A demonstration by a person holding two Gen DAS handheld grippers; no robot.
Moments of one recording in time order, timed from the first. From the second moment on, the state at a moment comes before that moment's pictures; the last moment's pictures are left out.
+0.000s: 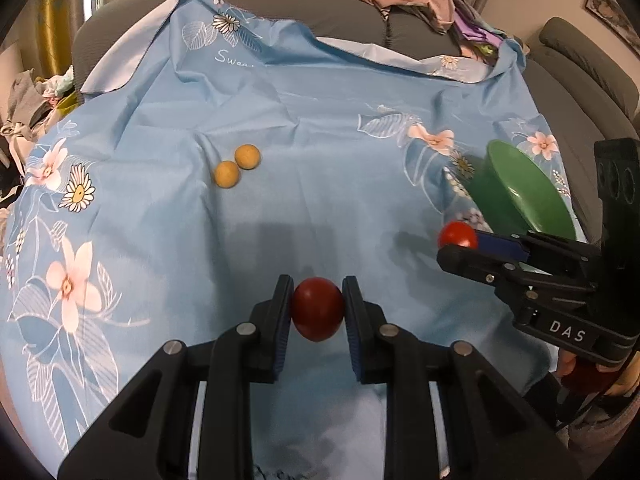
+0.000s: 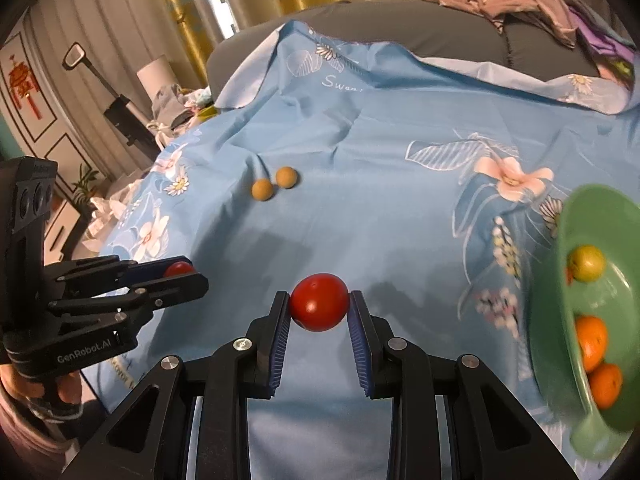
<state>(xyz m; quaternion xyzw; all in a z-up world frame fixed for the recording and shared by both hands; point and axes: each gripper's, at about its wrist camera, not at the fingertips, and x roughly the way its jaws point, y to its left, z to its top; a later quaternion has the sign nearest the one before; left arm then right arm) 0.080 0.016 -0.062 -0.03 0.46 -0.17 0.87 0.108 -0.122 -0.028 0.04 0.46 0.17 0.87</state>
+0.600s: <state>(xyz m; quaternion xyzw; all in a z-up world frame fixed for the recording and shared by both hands) 0.039 -0.016 -0.028 0.00 0.43 -0.20 0.88 0.055 -0.156 0.013 0.07 0.40 0.15 0.90</state>
